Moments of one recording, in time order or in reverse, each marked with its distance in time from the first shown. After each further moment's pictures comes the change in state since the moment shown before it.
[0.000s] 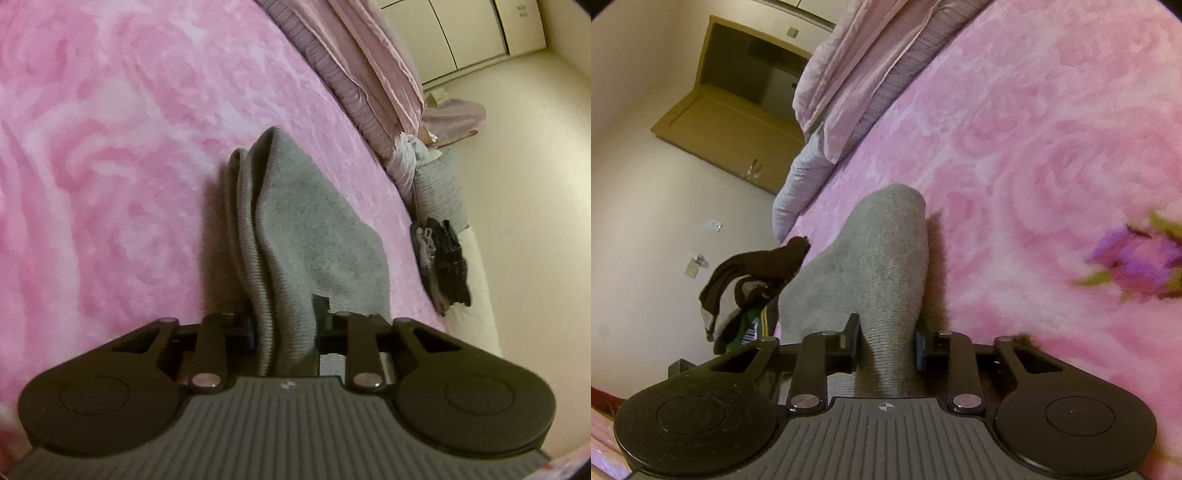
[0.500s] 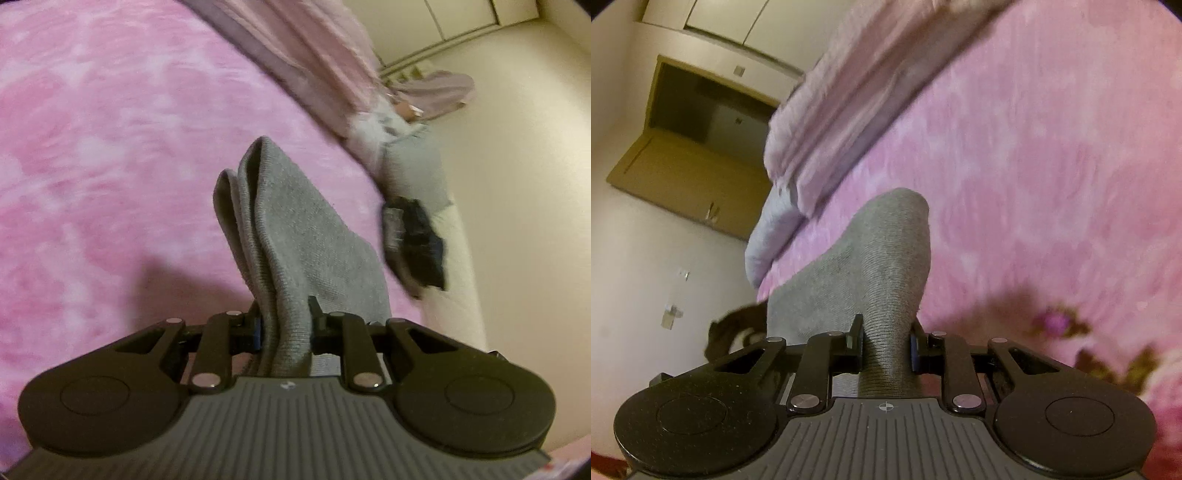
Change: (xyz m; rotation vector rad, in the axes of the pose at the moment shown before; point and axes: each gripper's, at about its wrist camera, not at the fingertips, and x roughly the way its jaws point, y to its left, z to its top) left arm -0.008 -0.166 0.038 0.034 0.109 -0.015; right arm -0.131 0.102 0.079 0.130 -0.075 -0.197
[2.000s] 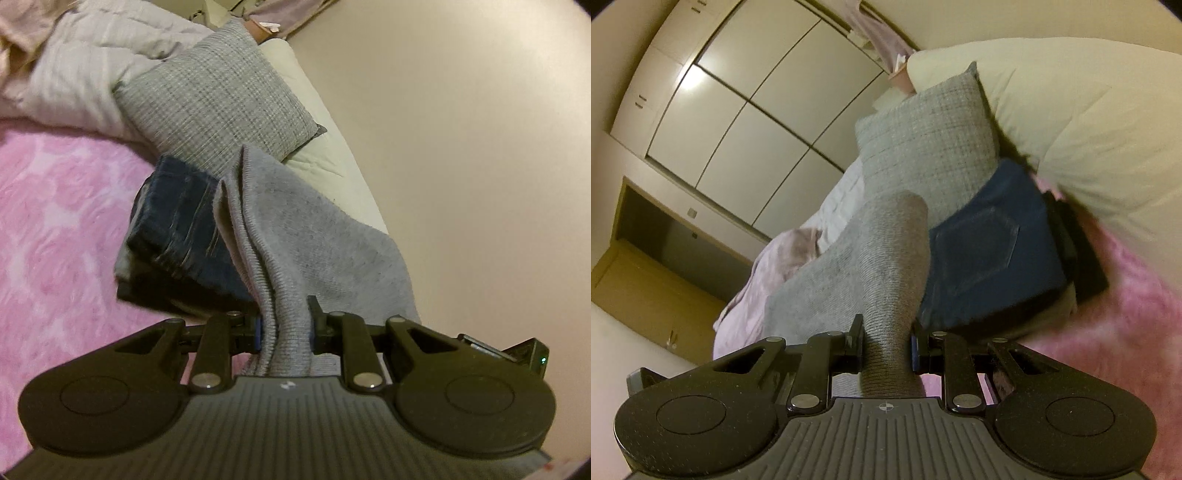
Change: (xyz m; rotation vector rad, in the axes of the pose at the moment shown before) left arm 0.465 -0.582 0.002 0.287 0.094 -0.064; right arm -0.404 -0.217 0.485 0.000 -0.295 -0.141
